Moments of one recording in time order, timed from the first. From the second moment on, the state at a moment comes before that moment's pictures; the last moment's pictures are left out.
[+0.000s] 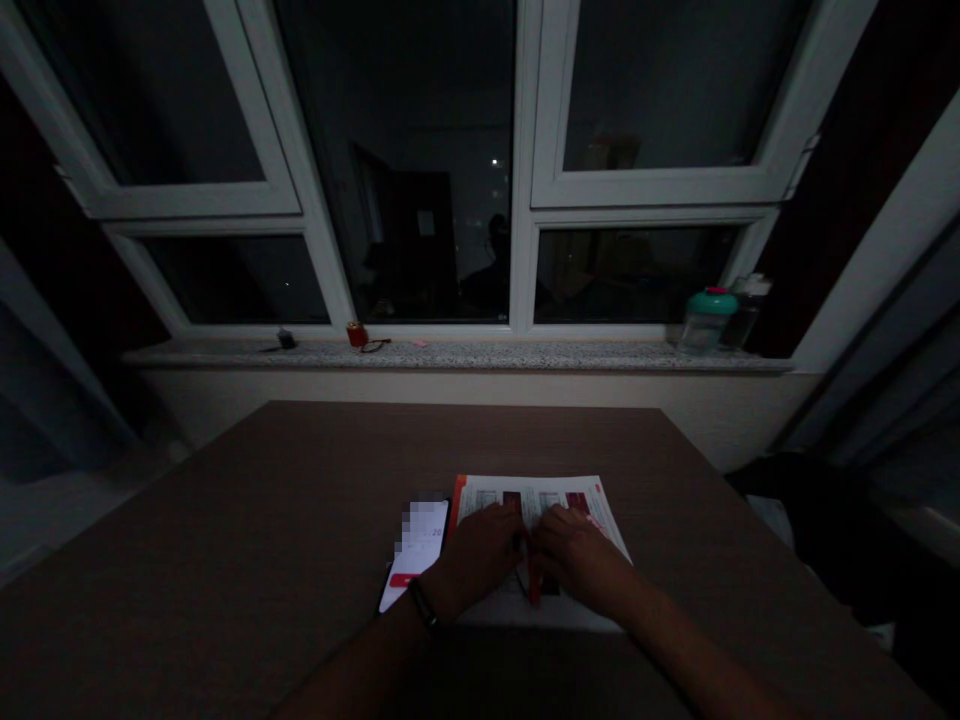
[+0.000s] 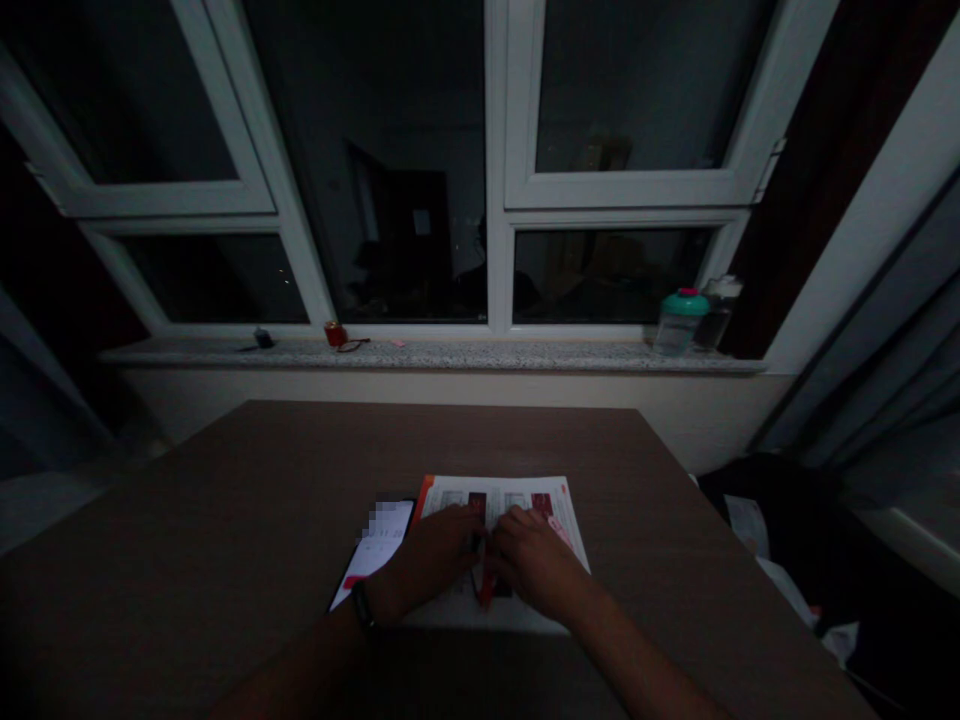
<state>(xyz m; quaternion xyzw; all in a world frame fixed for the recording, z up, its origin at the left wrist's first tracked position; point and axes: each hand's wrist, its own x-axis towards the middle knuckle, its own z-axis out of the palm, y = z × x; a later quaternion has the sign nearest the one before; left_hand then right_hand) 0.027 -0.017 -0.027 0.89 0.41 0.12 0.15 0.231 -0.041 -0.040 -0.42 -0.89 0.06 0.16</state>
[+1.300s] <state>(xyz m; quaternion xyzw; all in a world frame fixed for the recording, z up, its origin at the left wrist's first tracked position) 0.023 -0.008 -0.035 0.89 0.40 0.18 0.12 0.235 -0.026 -0.044 -0.45 -0.86 0.15 0.20</state>
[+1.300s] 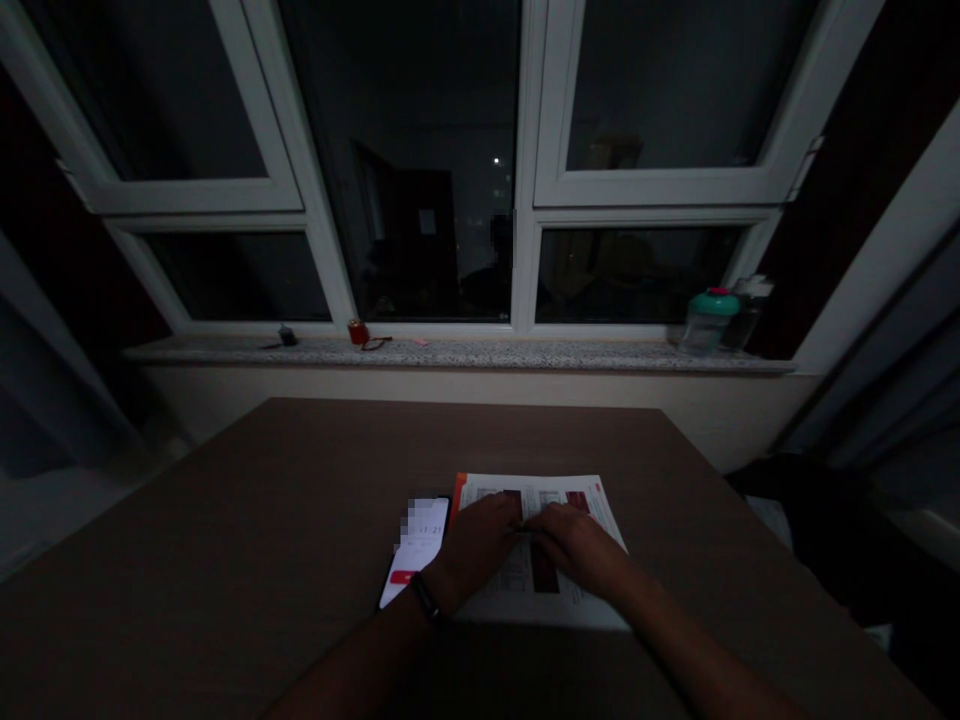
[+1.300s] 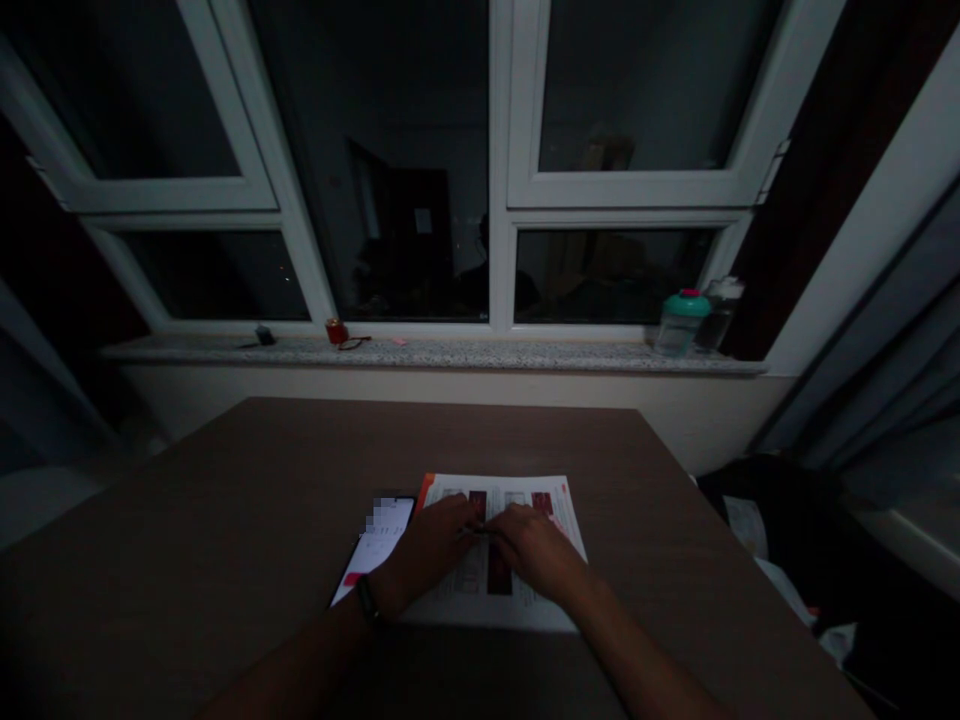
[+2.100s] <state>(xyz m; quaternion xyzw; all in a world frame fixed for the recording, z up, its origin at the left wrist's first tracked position) 0.022 -0.007 -0.032 0.89 0.40 0.14 0.15 0.232 -0.026 -0.048 -0.43 -0.85 0.18 0.26</state>
